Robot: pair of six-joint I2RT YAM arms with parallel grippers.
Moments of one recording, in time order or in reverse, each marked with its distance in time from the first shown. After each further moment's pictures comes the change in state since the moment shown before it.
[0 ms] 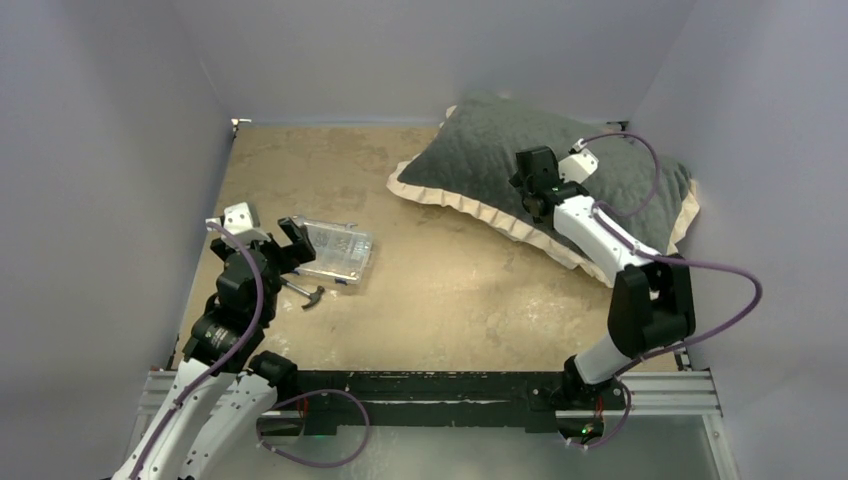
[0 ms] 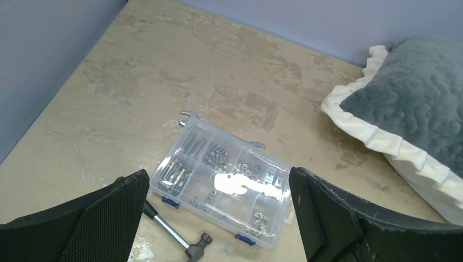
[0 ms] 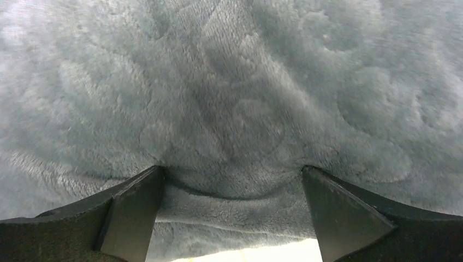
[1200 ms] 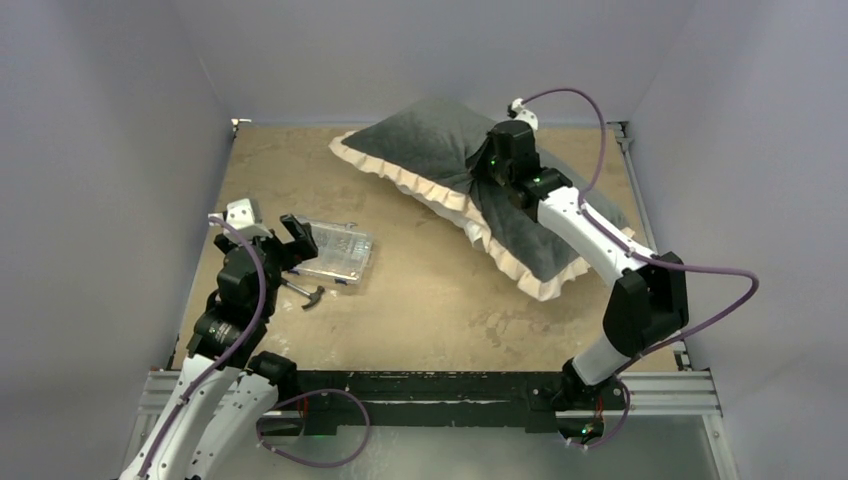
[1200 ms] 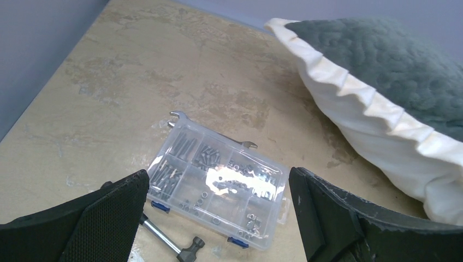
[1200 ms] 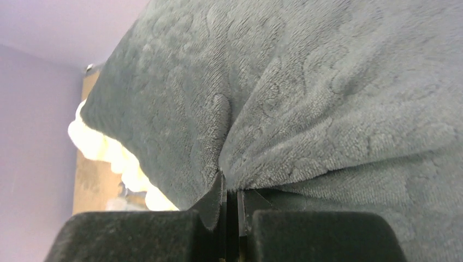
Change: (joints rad) left arm 0.063 0.025 -0.013 0.049 0.099 0.001; right arm 0.121 0.048 0.180 0.223 -0.481 -0.290
